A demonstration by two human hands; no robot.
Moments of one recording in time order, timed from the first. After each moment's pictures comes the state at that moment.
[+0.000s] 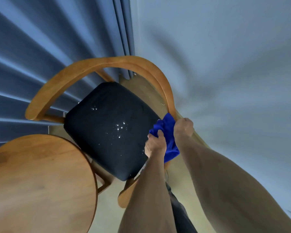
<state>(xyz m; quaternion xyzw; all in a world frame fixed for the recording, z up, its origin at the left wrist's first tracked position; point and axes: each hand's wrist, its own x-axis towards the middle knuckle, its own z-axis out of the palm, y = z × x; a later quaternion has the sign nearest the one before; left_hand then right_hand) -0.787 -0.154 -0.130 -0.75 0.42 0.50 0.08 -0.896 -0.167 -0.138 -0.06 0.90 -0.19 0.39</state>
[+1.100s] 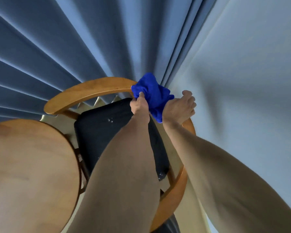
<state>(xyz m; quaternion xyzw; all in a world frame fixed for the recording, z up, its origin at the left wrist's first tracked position) -0.750 -0.473 -0.121 -0.73 -0.01 0.56 -0.39 -0.844 -0.455 -0.115 -0.37 0.89 -0.24 0.14</state>
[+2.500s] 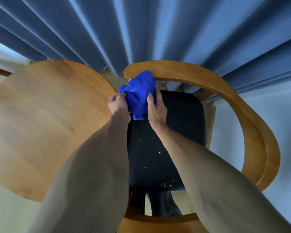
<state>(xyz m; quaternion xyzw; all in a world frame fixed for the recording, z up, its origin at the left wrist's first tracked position) -0.432 -0.357 -0.169 -0.72 -0.23 0.41 -0.51 -0.545 -0.382 -0.190 -0.53 0.62 -0.16 0.56</state>
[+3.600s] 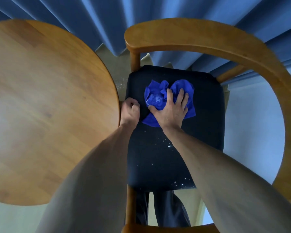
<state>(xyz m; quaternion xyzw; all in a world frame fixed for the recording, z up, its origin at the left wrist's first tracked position) -0.458 -0.296 -0.316 -0.83 0.13 0.43 -0.33 -0.586 -0.351 -0.321 -0.73 0.65 0.03 0.21</state>
